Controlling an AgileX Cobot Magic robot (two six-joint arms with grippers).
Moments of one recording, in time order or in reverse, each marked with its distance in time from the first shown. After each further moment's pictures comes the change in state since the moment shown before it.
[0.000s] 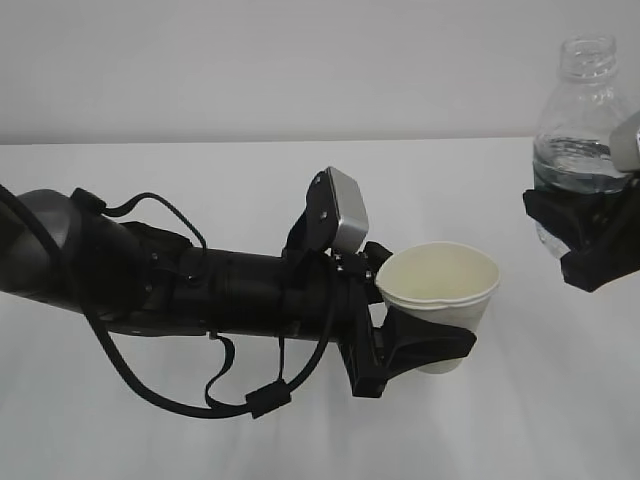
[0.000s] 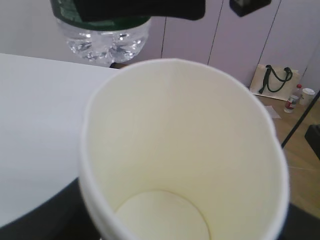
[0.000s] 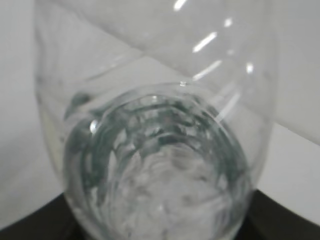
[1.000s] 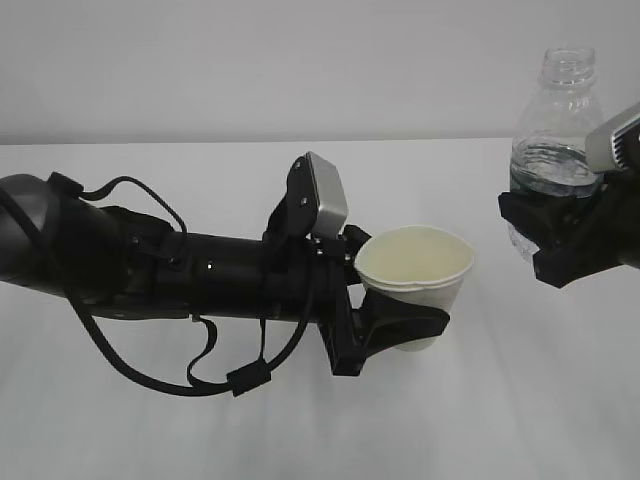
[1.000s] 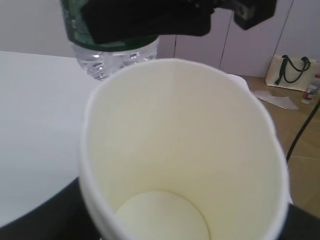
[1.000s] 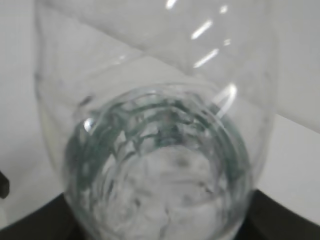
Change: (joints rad) left arm 0.047 -0.018 0.000 0.031 0.024 0.024; right arm 0.000 0.127 -0.004 0.085 -0.138 -0.042
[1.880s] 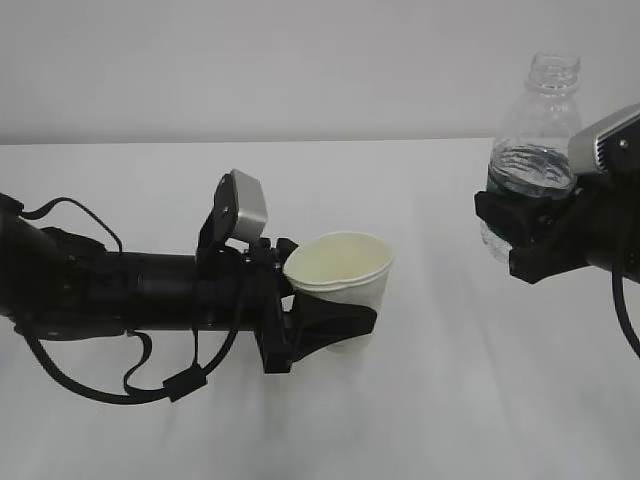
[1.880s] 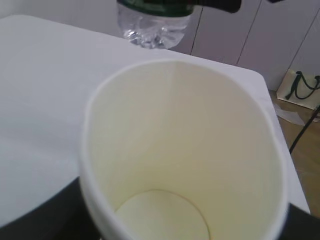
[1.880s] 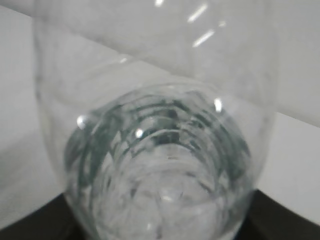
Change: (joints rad) left arm 0.155 0.000 0.133 0.006 -0.108 0.012; right arm 0.000 0.126 0.000 0.047 -0.174 0.000
